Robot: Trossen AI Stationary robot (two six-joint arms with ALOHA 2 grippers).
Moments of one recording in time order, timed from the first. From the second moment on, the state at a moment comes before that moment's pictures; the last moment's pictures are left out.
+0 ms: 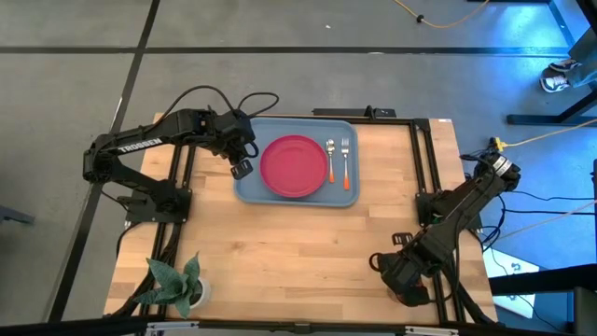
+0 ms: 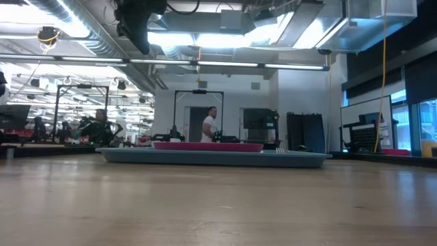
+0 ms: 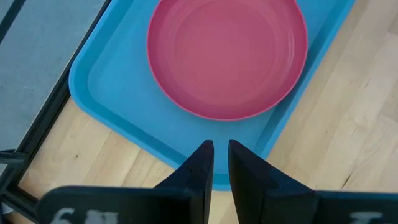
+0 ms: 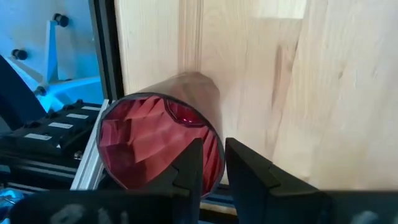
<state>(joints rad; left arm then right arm) 0.29 1.29 1.39 -1.17 -0.13 -0.20 0.80 1.52 1.22 -1.15 -0.20 0.77</state>
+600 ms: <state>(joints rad) 0.29 1.29 1.39 -1.17 -0.13 -0.20 0.80 1.52 1.13 -1.10 -0.22 0.75</state>
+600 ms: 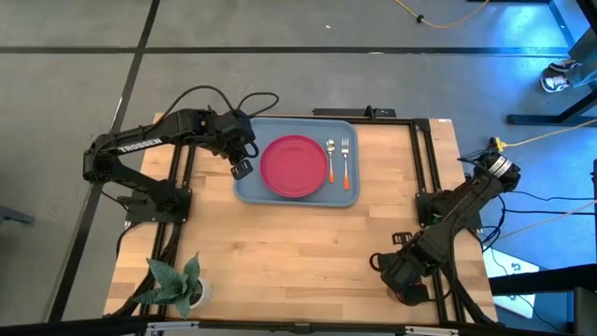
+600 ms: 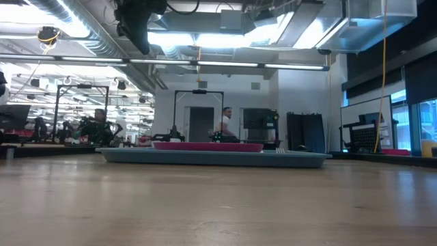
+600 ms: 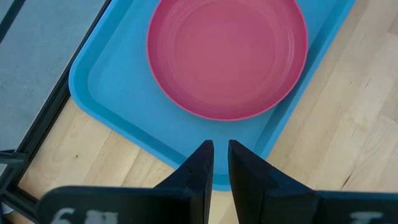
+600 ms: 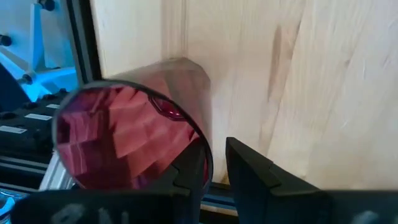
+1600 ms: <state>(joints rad) 0.29 1.29 1.39 -1.17 -0.11 -0.21 0.27 1.52 1.16 -1.06 -0.16 0.83</state>
